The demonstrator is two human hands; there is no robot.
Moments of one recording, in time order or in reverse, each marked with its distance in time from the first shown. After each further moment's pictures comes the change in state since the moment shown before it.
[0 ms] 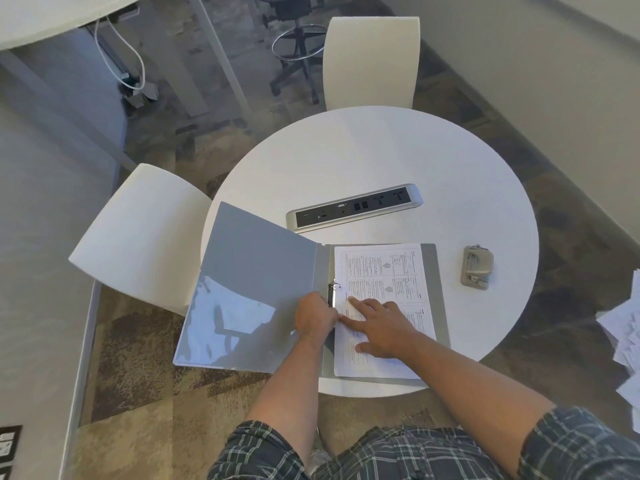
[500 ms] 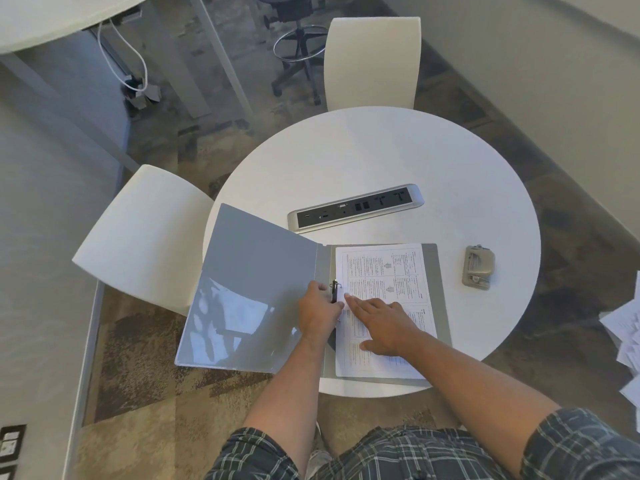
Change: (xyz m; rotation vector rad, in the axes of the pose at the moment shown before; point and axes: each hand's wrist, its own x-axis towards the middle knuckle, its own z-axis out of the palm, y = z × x) left_hand -0.010 0.005 -0.004 -0.285 0.076 0.035; right_hand 0.000 0.002 0.000 0.164 0.029 0.079
